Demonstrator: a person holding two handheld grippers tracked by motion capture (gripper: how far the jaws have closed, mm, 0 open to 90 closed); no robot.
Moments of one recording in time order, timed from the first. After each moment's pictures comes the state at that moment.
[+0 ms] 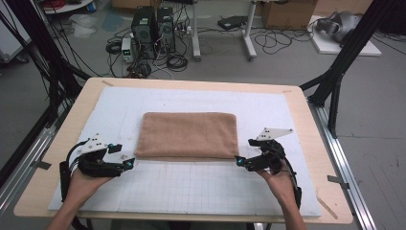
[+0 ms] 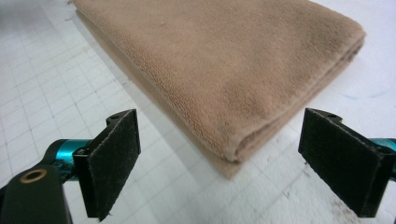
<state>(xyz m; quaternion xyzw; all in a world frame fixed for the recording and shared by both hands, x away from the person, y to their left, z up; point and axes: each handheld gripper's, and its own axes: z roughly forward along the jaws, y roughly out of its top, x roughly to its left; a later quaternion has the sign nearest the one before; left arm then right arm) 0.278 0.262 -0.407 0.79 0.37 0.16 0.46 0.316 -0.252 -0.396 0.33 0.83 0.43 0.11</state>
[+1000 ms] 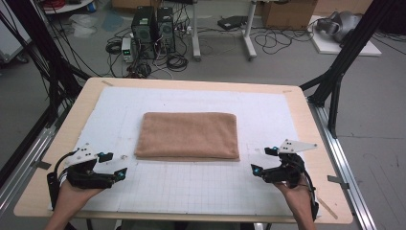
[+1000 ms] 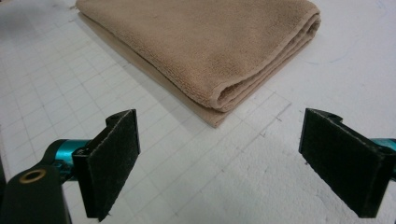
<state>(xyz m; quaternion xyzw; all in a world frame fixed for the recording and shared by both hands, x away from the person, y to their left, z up) 0.248 0.276 -0.407 0.78 0.38 0.16 0.46 0.279 -0.296 -0.400 0.35 0.81 0.45 0.13</state>
